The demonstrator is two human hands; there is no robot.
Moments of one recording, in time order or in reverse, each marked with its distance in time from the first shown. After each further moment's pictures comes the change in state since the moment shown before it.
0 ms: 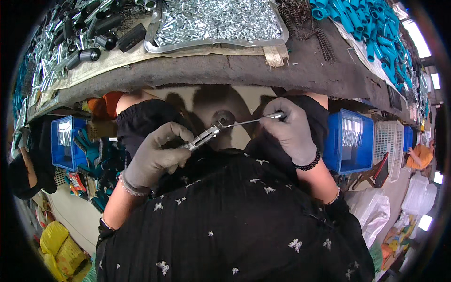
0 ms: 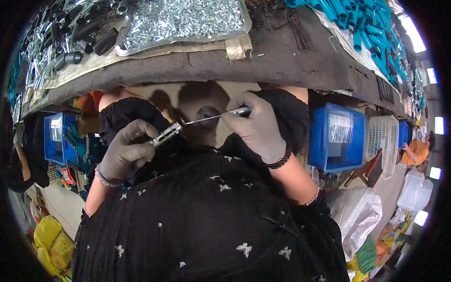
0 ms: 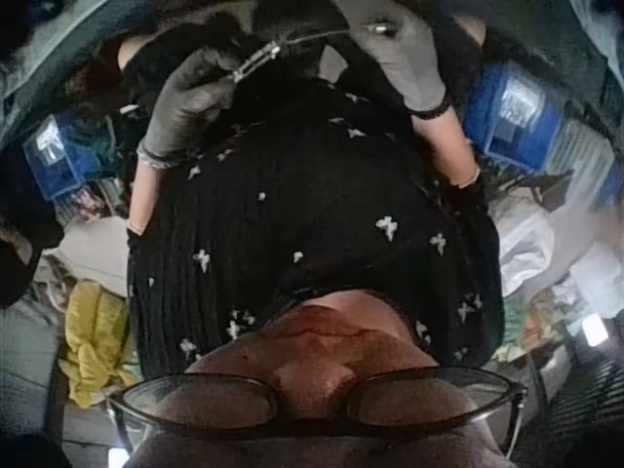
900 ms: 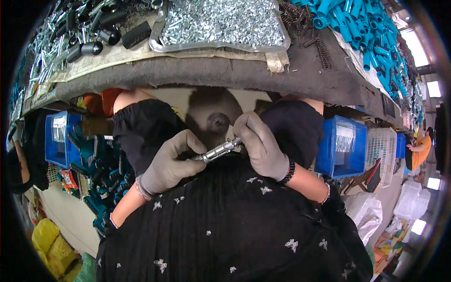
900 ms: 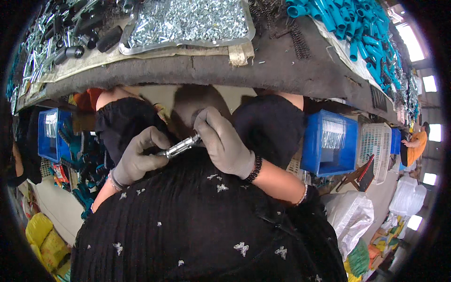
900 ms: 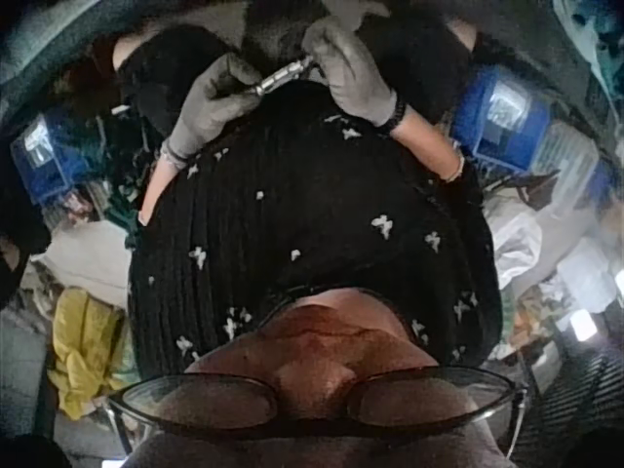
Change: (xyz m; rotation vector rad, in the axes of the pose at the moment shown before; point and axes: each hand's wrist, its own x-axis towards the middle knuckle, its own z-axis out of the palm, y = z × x) left_hand 0.015 -0.033 0.013 0.052 -0.098 0.251; right_hand -0.009 -0.011 0.050 0.136 -0.233 -0.273
